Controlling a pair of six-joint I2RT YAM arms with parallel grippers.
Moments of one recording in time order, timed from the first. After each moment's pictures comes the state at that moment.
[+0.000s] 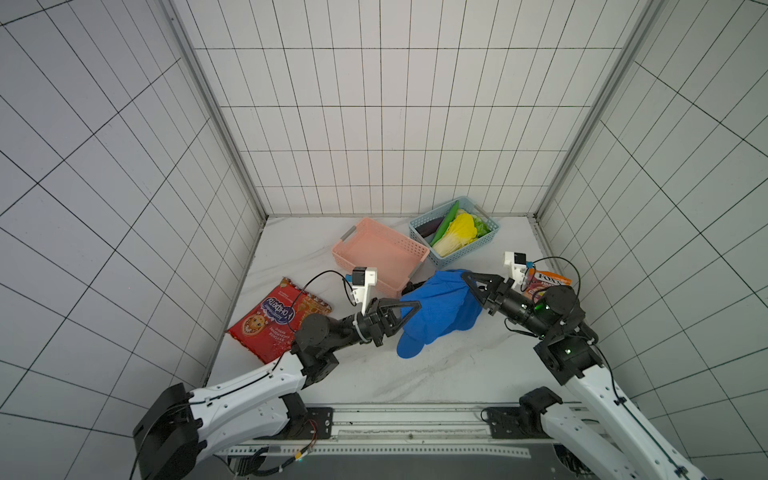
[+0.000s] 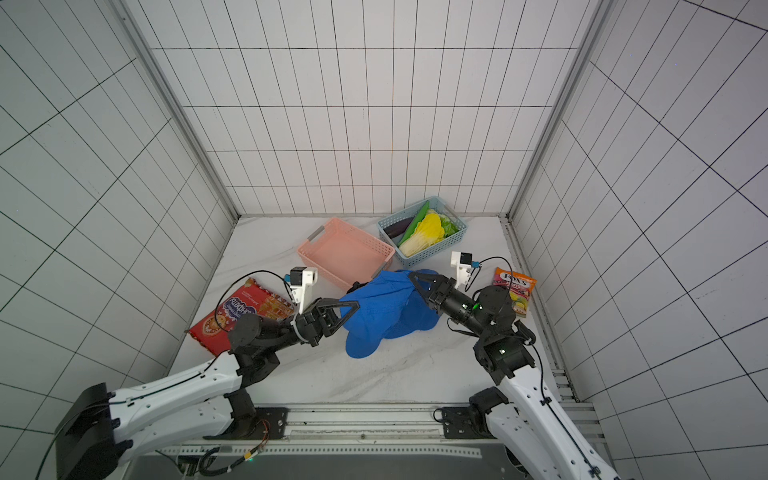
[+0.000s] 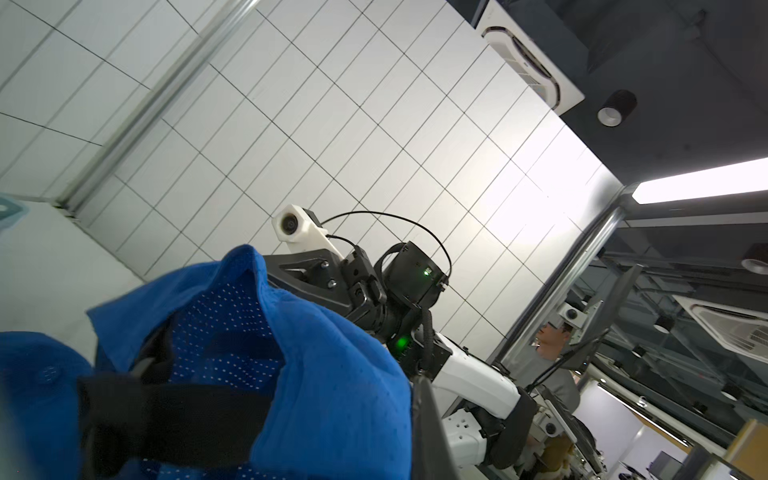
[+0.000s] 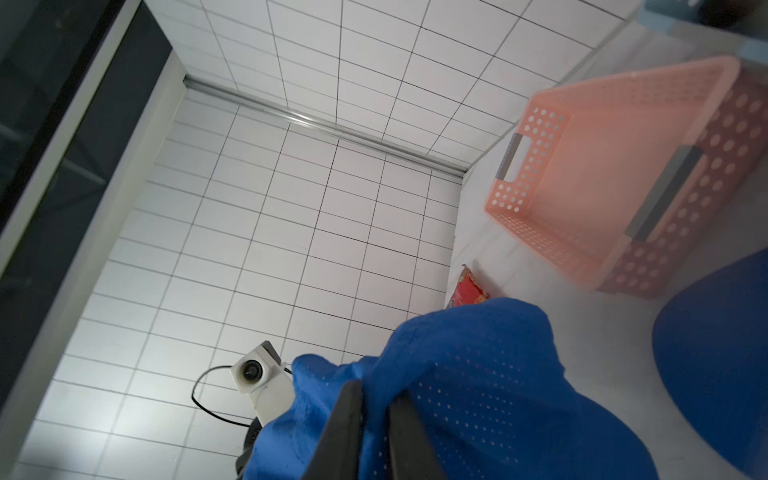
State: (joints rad) left arm -0.87 0.94 0.50 0.85 0.43 -0.94; right arm 0.48 0.67 0.60 0.12 -0.51 1.27
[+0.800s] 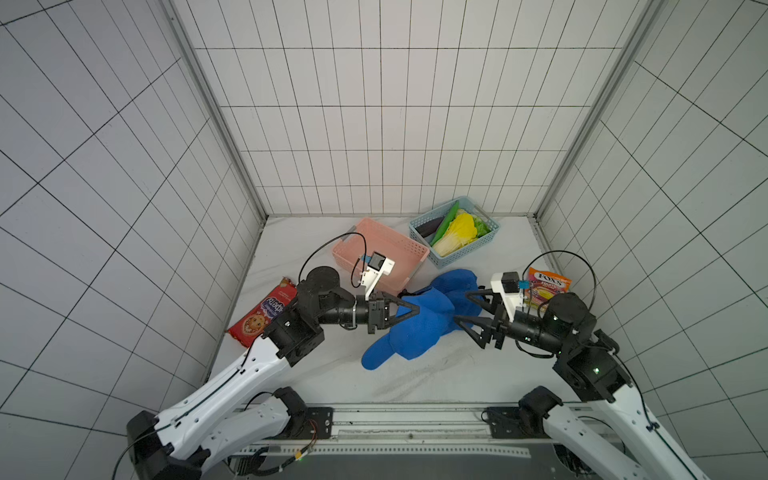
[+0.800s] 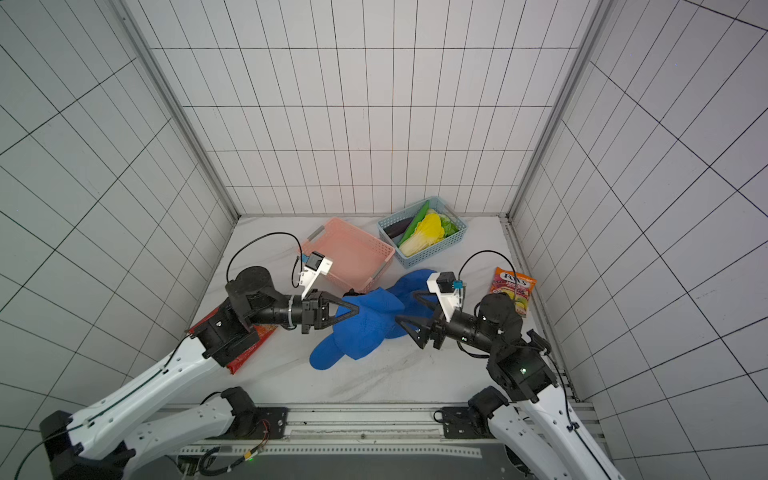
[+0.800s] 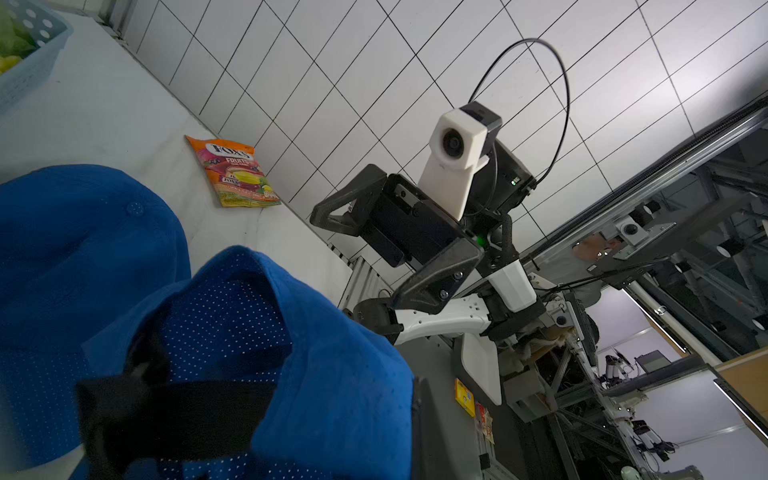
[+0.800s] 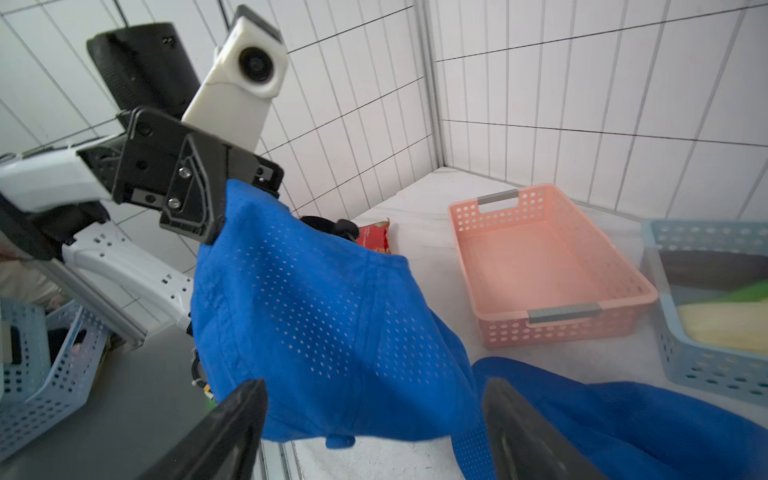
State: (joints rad) left arm -0.73 0.96 0.90 -0.06 0.82 -0.74; right arm 0.68 0.61 0.75 -0.33 -0.58 0.13
